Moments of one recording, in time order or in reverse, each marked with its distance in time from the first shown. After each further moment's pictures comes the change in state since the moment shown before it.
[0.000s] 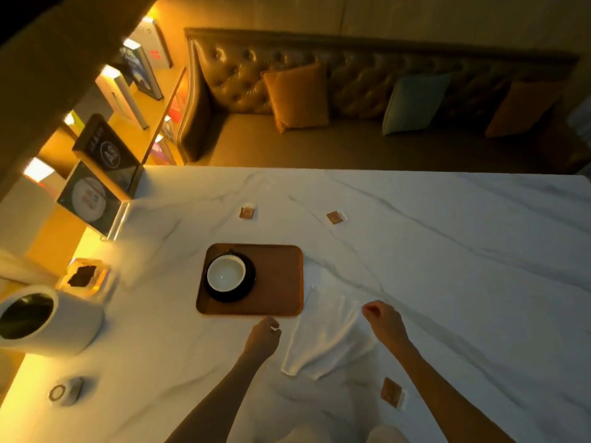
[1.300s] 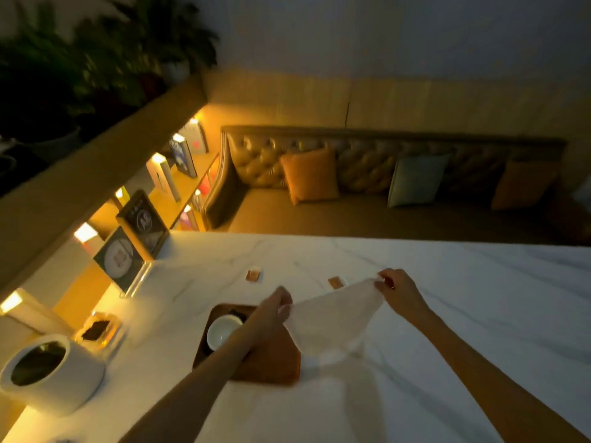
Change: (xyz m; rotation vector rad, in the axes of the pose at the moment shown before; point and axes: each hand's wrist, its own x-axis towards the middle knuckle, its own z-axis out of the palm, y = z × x) left_hand -0.014 0.146 -0.093 0.160 0.185 0.624; right_hand 0.069 -0.113 -0.150 -0.057 0.175 -0.441
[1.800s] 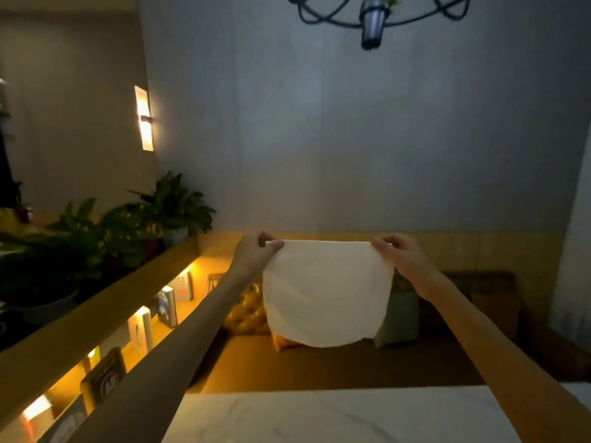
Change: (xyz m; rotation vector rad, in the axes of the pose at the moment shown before) left_hand 0.034 0.317 -0.255 -0.218 0.624 0.380; right_hand 0.008 -0.211 -0.295 0.545 0.312 -0.396
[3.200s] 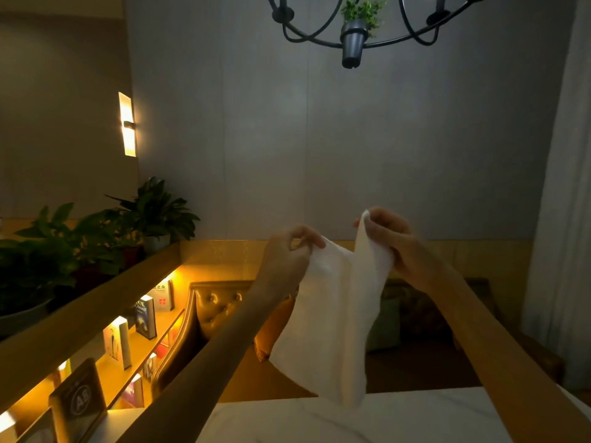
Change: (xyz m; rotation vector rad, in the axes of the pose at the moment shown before) left_hand -0.074 0.096 0.036 -0.213 -0.023 0.269; right_hand -0.049 -0.075 -0.031 0.332 -0.387 -0.294
